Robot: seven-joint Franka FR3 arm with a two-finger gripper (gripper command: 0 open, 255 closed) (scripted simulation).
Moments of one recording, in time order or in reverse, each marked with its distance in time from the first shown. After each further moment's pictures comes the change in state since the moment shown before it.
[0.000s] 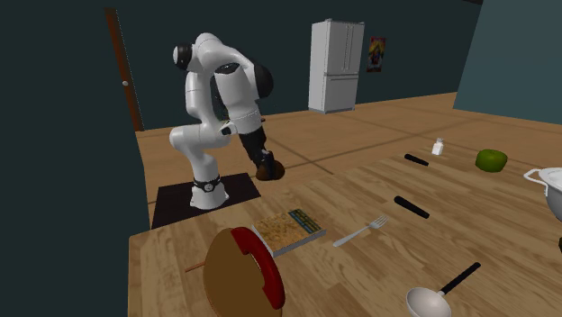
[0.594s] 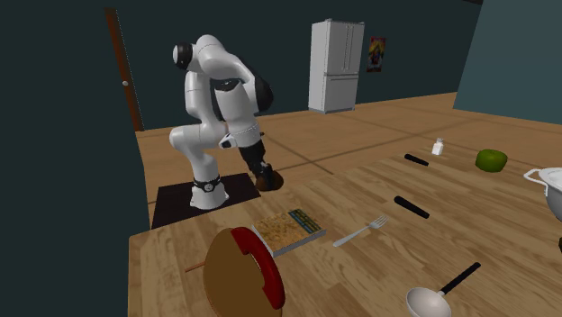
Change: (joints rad) arm 0.009 0.030 0.018 -0.085 0.032 0.108 -0.040
